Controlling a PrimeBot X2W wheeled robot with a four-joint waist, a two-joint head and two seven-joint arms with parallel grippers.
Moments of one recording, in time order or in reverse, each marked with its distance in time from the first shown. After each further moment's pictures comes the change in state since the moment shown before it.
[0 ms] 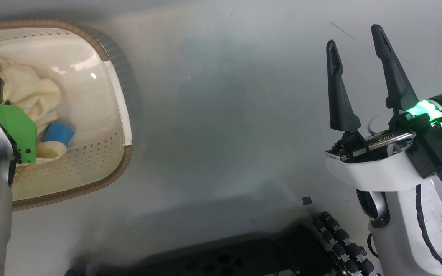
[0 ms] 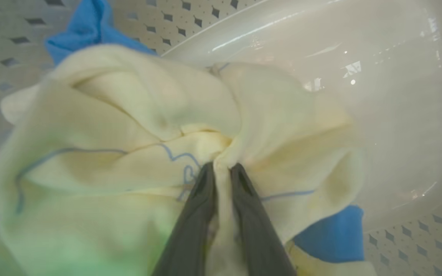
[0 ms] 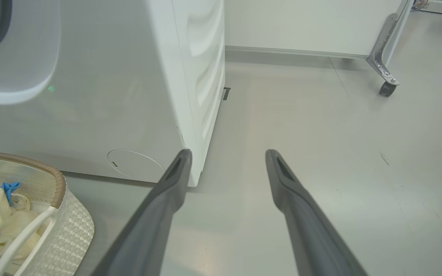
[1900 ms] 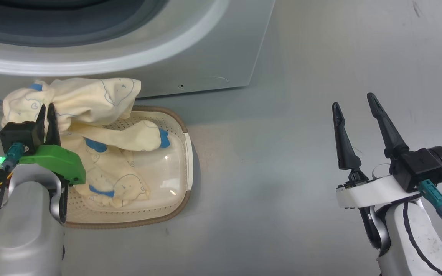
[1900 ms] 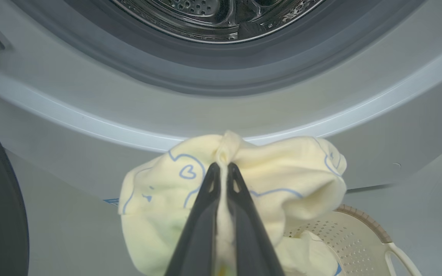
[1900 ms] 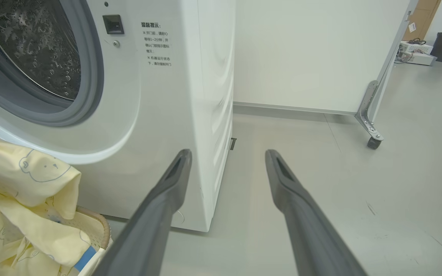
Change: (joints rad) left arm 0.251 -0.157 0.094 -0.244 -0.103 0.018 -0.402; right arm 0.128 -0.016 -0.083 0.226 -0.008 0.021 0.000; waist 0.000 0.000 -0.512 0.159
